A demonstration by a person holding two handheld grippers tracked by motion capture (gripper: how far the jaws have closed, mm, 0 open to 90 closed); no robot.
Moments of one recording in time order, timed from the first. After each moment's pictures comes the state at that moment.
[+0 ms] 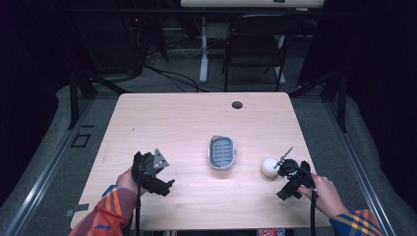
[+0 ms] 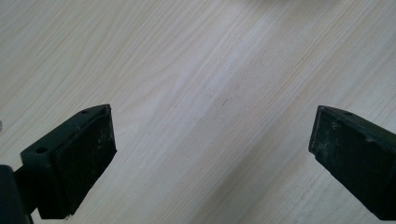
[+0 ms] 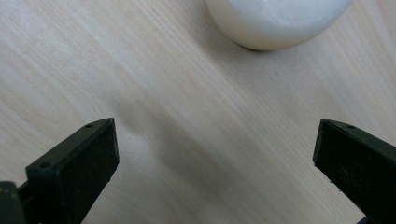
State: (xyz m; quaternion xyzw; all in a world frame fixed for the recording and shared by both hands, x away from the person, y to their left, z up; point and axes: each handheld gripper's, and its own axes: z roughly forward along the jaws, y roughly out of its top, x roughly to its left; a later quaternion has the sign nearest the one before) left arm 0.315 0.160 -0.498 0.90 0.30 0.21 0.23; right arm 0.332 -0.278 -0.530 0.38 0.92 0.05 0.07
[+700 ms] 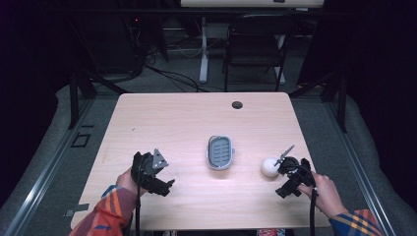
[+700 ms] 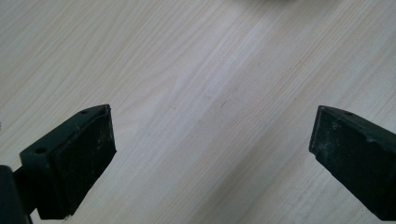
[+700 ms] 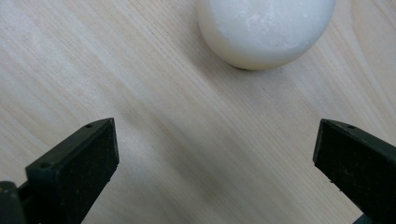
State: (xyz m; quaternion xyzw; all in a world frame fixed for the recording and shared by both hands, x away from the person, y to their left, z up) left arm 0.314 0.162 -0.497 0.90 0.31 0.21 0.24; right arm 0.334 -0.277 -0.524 0.37 0.92 0.07 0.08
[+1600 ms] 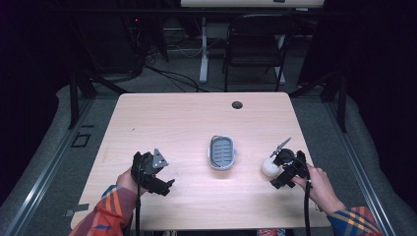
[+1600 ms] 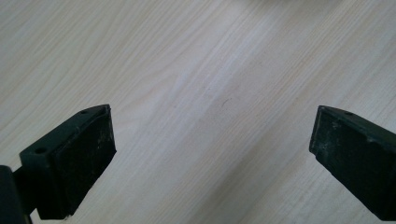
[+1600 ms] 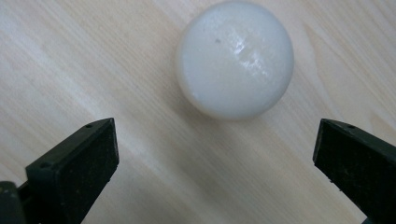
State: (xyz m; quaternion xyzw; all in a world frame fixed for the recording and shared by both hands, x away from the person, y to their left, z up) left arm 0.316 0.162 -0.498 0.90 0.31 0.20 0.24; right arm 0.355 -0.267 -0.517 0.39 0.91 0.11 0.10
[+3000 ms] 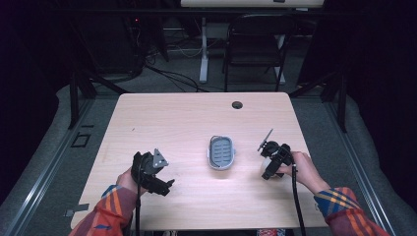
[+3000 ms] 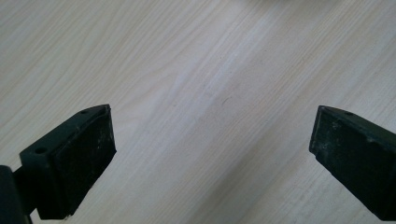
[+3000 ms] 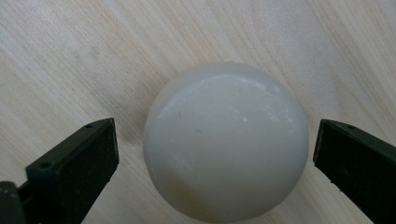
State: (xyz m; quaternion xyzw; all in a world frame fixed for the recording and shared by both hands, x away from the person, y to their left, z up) left arm 0.316 0.162 -0.499 0.90 0.31 0.20 0.24; right arm 0.409 -0.245 -0.544 0.35 0.93 0.05 0.04
